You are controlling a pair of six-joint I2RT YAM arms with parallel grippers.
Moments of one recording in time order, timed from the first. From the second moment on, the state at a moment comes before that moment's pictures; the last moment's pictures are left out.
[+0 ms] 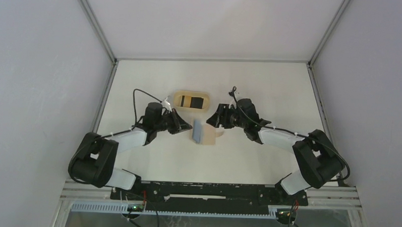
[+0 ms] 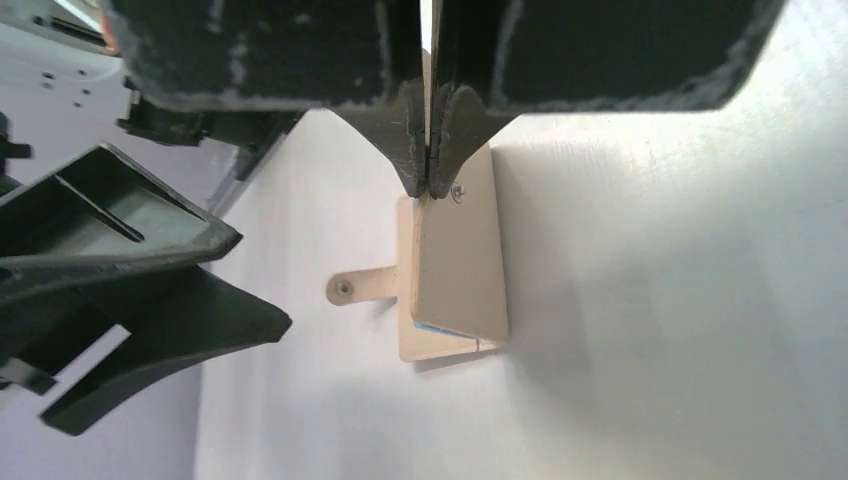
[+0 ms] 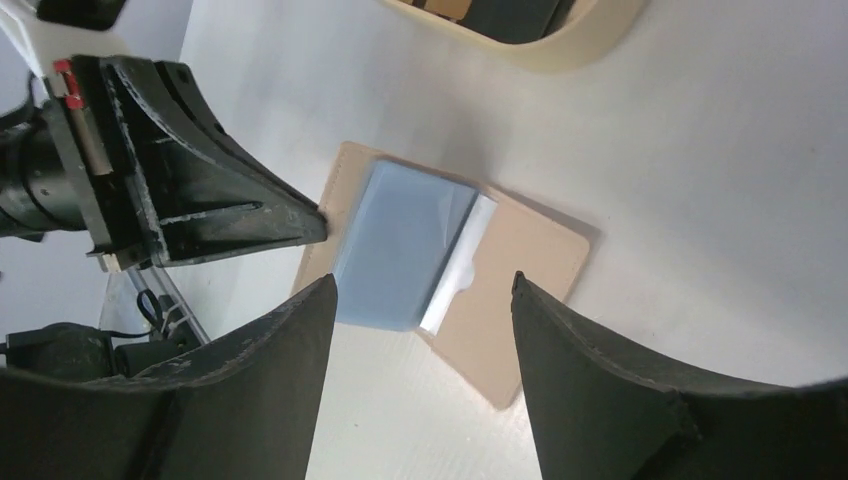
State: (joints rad) left arm -0.34 1.43 0.49 0.38 0.55 -0.85; right arm 0.57 1.52 0.71 0.29 -0.33 0.63
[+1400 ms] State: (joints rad) left arm -0.50 1.35 0.65 -0.27 -0.08 -0.64; right arm 0.71 1.42 0.77 0.14 -0.31 0.51
